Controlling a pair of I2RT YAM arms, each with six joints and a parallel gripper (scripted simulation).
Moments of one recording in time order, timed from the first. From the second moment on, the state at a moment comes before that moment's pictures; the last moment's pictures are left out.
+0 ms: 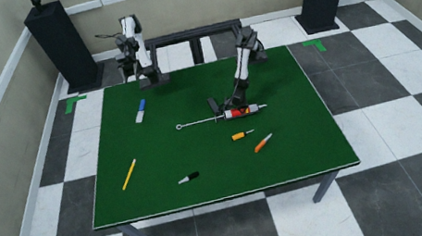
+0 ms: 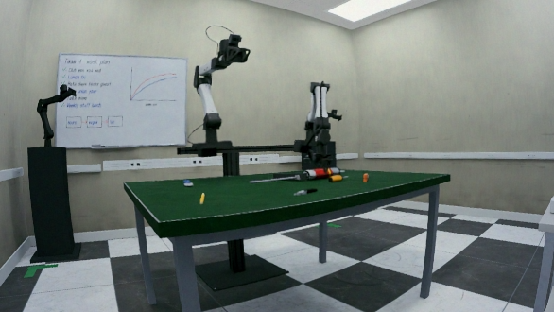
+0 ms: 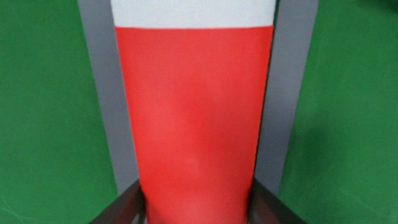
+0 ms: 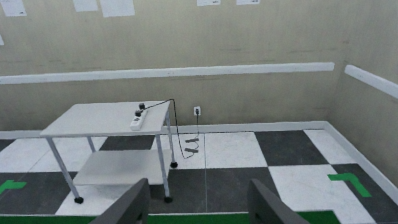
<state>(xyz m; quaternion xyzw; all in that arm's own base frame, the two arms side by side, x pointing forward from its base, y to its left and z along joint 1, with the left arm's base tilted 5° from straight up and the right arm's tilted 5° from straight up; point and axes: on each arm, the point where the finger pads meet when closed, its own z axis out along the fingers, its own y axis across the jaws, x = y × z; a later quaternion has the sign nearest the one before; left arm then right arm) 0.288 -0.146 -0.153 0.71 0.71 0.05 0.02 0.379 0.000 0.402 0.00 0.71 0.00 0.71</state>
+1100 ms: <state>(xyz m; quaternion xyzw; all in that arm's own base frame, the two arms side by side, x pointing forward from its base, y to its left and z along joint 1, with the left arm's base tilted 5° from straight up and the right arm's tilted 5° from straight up) 0.291 -0.147 -0.143 0.71 0.71 0.06 0.02 0.379 0.000 0.402 0.00 0.71 0.00 0.71</state>
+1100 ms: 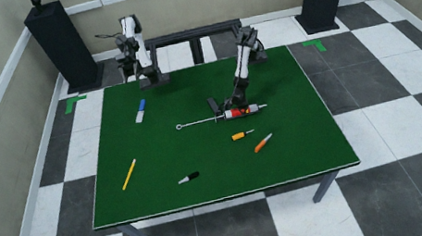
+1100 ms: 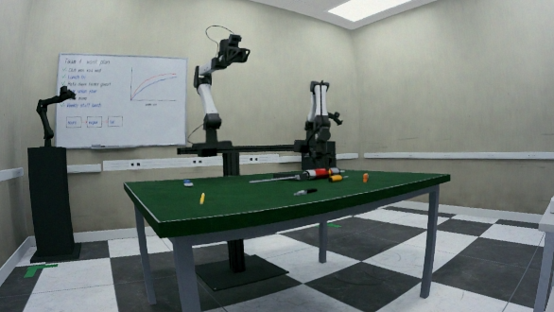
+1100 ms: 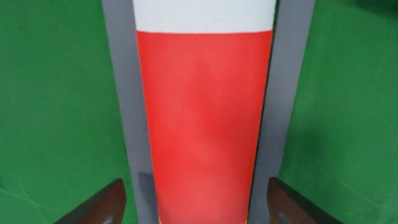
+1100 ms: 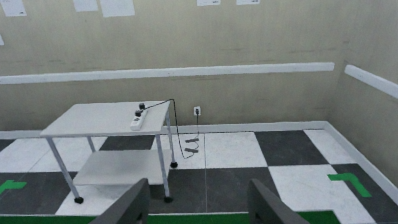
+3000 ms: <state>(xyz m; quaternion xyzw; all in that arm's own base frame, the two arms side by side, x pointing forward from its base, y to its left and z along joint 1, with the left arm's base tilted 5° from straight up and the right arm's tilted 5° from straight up) 0.279 -0.148 -0.074 0.71 0.71 0.05 0.02 0.379 0.000 0.402 0.00 0.71 0.00 0.71</state>
